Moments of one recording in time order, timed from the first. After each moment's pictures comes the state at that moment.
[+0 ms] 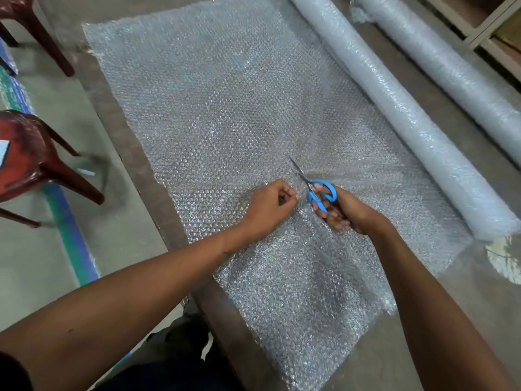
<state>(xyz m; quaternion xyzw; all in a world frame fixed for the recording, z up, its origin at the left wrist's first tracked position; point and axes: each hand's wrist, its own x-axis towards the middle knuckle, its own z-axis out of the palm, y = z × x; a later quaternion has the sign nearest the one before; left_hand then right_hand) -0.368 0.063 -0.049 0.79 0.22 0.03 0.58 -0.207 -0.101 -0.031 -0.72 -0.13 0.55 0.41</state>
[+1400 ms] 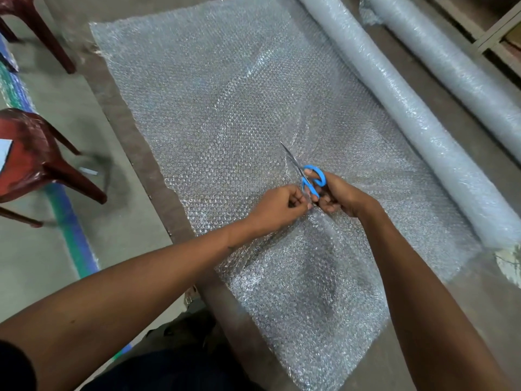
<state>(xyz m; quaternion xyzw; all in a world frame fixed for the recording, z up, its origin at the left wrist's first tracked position) -0.363 0.090 -0.051 0.80 0.15 -0.03 0.58 -0.201 -0.035 -0.025 -0.75 -0.15 0.52 0.37</state>
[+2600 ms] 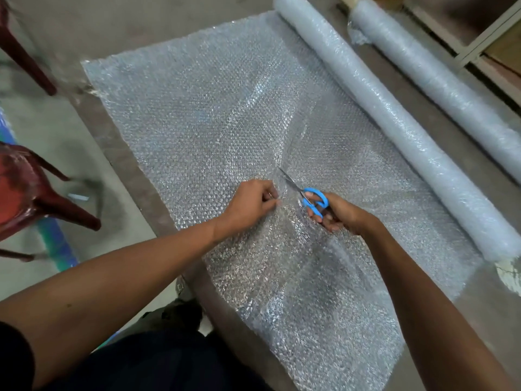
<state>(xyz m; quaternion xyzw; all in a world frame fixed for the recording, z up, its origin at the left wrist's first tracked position) -0.337 0.211 -0.064 0.87 0.14 0.01 0.47 -0.188 -0.002 -0.028 -0.73 -0.11 0.55 0.39</state>
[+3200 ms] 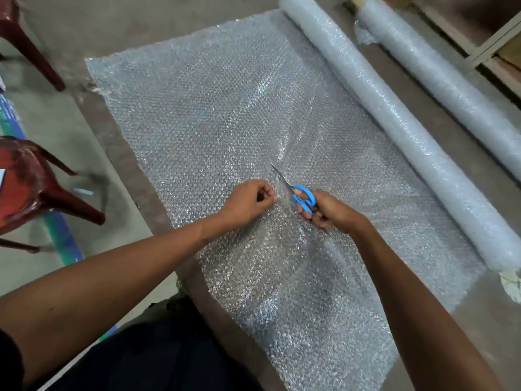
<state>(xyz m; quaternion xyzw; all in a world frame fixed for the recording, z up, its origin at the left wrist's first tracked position) -0.335 0.216 -0.056 0.85 0.17 -0.04 0.50 -0.186 0.020 -0.030 -0.75 -0.14 0.53 0.38</state>
